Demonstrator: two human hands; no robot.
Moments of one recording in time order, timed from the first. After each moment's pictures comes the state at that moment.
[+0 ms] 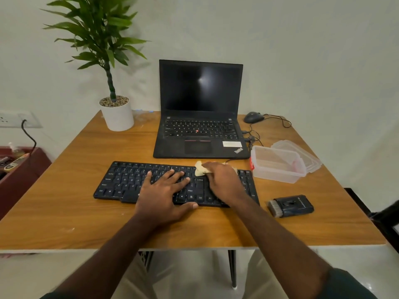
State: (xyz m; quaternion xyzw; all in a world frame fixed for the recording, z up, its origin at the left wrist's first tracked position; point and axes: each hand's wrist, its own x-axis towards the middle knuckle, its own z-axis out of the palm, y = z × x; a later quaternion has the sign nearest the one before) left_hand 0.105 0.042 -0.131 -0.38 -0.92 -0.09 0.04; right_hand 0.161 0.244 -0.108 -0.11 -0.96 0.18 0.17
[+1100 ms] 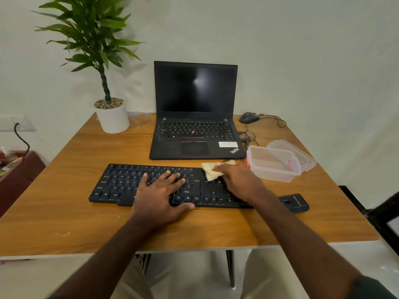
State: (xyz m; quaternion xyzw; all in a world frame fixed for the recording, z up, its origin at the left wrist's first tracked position) left_hand 0.105 0.042 -0.130 -0.37 -0.92 -0.09 0.04; right_hand 0.189 0.287 -0.086 -0.10 -0.98 0.14 0.04
